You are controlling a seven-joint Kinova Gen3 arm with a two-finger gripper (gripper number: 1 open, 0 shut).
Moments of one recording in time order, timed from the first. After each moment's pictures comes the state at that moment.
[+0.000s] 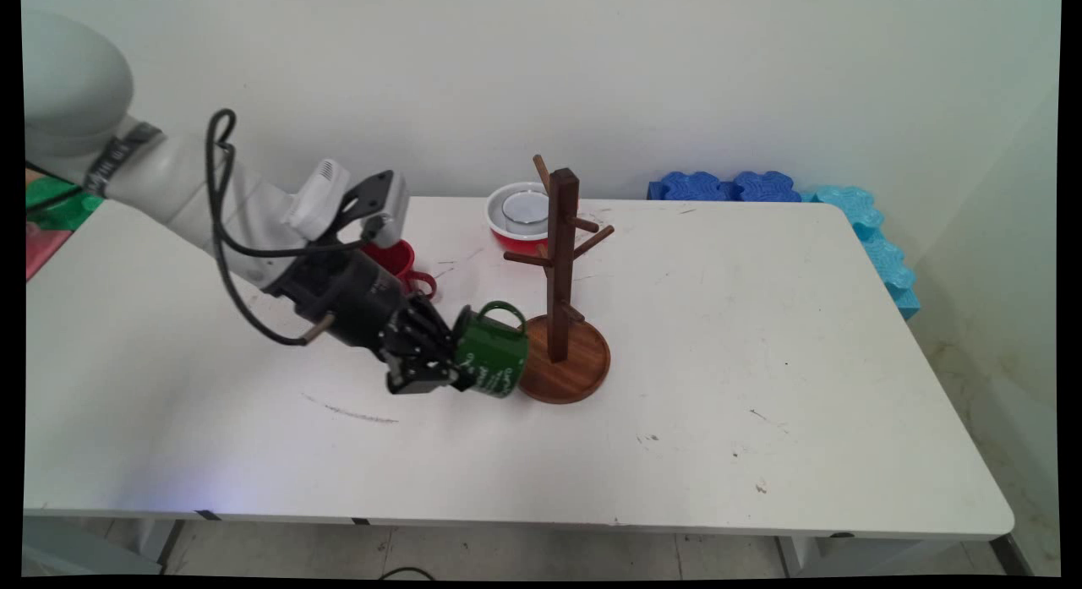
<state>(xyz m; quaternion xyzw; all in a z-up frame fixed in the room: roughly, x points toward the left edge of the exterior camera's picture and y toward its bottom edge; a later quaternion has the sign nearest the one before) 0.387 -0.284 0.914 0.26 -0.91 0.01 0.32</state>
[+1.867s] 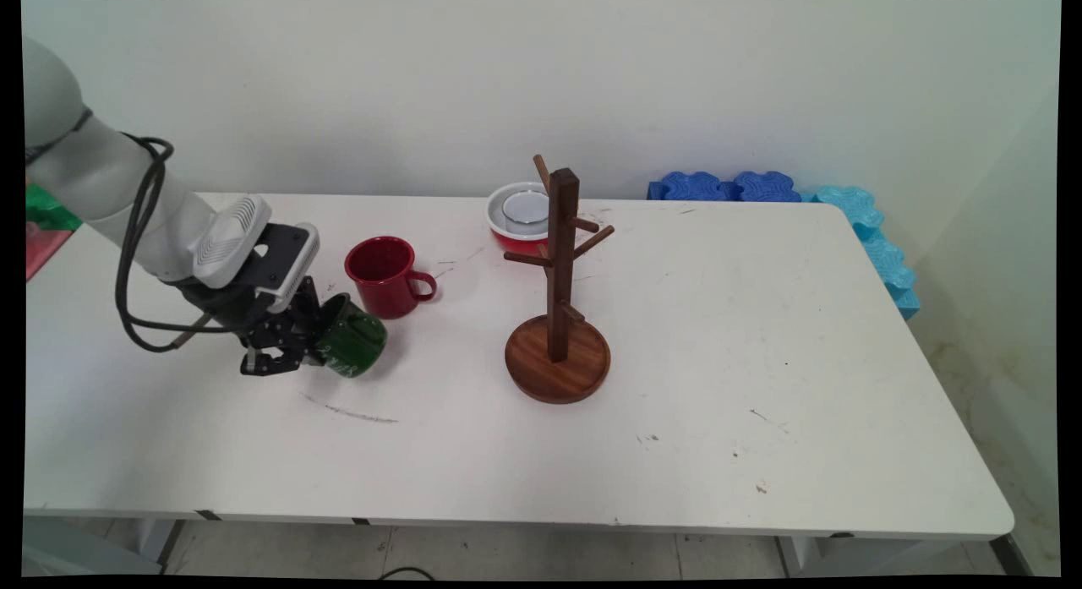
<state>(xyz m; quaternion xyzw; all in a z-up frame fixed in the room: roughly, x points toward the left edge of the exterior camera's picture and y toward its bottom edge) 0.473 -0.274 0.895 0.10 -0.99 0.09 0.07</state>
